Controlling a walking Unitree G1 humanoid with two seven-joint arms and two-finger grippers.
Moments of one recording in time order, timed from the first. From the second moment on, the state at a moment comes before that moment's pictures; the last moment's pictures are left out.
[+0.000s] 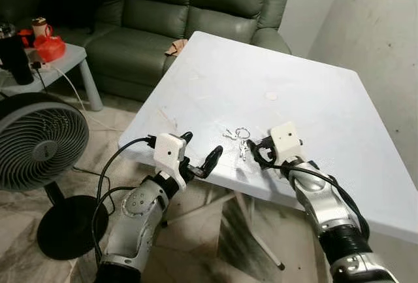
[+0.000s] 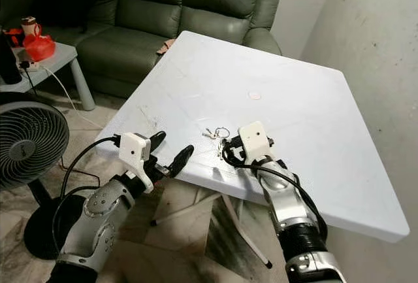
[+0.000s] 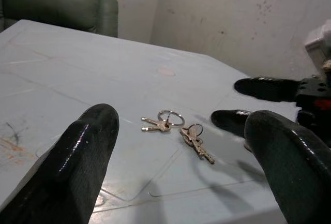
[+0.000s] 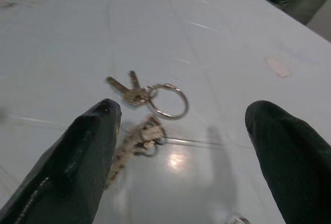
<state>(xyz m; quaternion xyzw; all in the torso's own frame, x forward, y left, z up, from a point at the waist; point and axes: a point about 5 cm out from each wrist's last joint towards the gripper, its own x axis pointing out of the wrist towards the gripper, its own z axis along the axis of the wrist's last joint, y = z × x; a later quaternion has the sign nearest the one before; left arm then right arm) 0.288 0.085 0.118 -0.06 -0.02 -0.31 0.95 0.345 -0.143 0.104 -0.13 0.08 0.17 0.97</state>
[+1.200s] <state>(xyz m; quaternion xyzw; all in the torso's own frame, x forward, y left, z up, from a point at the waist) 0.267 0.081 0.120 -0.06 0.00 -0.31 0.95 0.375 -0.124 0.109 0.01 0.12 0.15 0.98</state>
